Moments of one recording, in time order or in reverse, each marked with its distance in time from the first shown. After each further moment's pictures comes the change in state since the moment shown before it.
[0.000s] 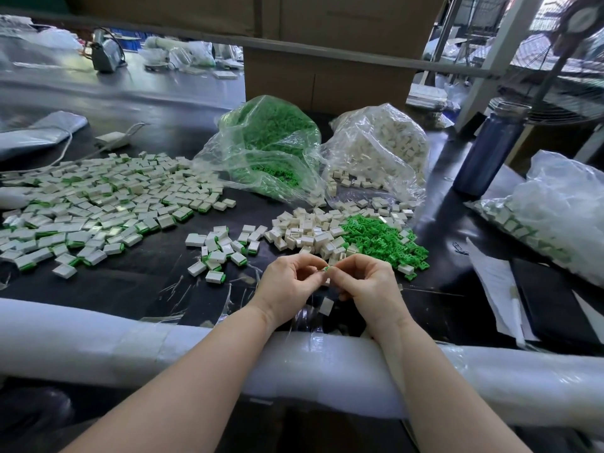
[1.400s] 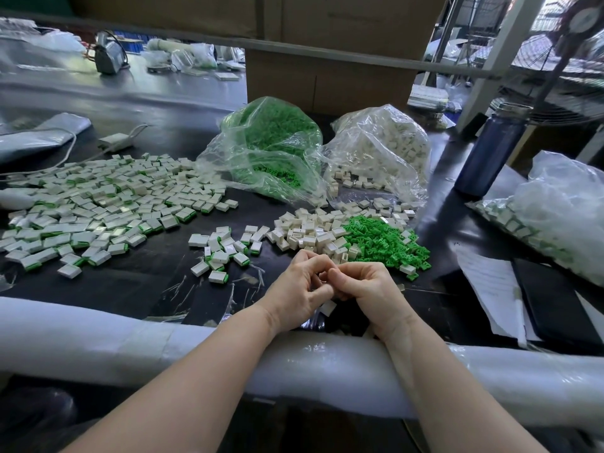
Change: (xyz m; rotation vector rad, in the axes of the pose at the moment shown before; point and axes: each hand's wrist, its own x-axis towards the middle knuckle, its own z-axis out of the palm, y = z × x) left_hand -0.005 0.006 0.001 0.090 -0.206 0.102; right_hand -0.001 -0.003 -0.002 0.197 -0.209 0.130
